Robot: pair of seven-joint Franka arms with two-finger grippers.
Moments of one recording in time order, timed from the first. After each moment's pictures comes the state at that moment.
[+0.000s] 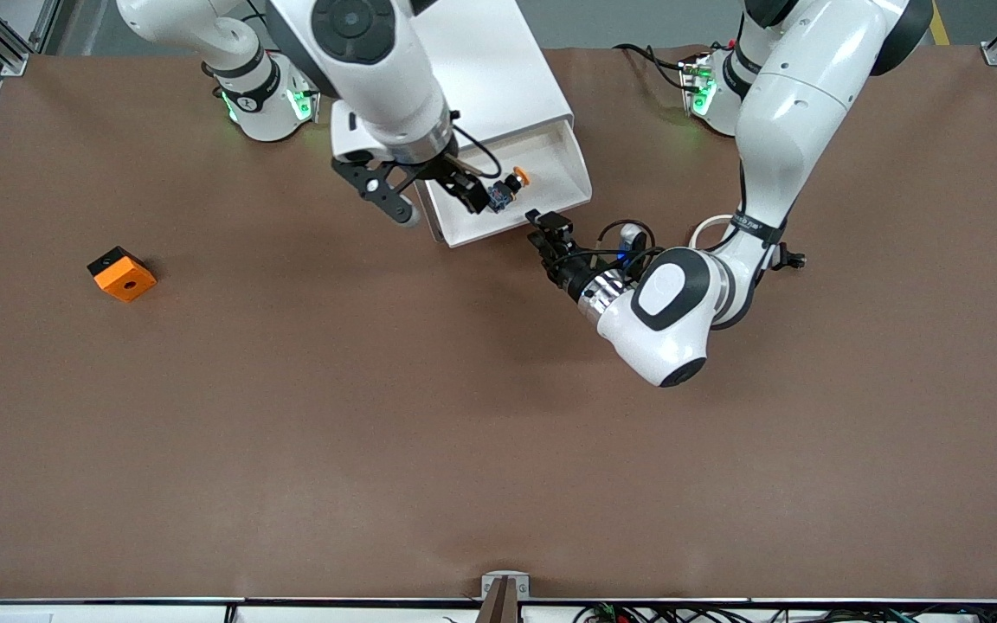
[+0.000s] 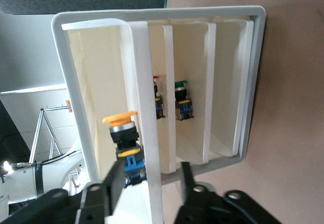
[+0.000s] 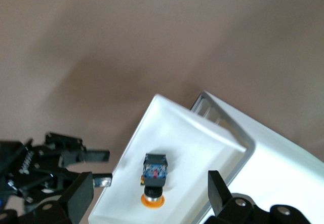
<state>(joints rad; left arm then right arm) -0.29 0.76 -0.22 -1.40 -0.89 1.43 -2.34 0.76 0.28 -0.01 -1.45 0.21 1.68 1.44</state>
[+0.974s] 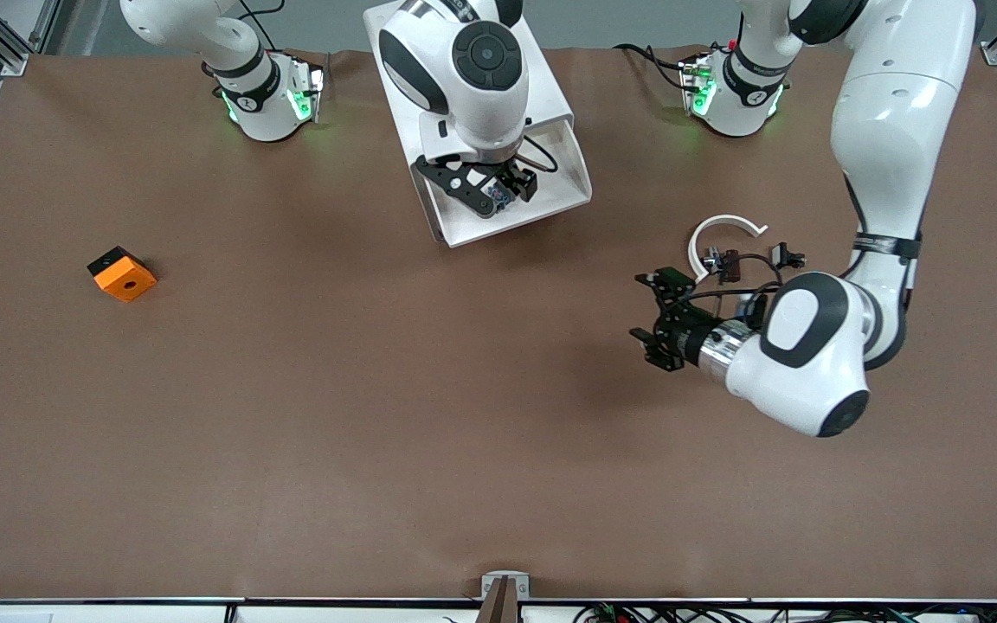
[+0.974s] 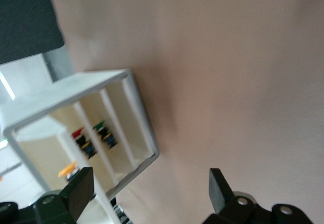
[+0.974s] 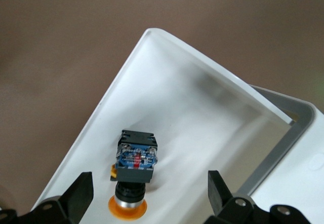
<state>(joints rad) -0.08 0.76 -0.21 -1.22 -0.51 1.43 -1.93 0.89 0.38 -0.01 -1.51 0.17 1.72 1.47</state>
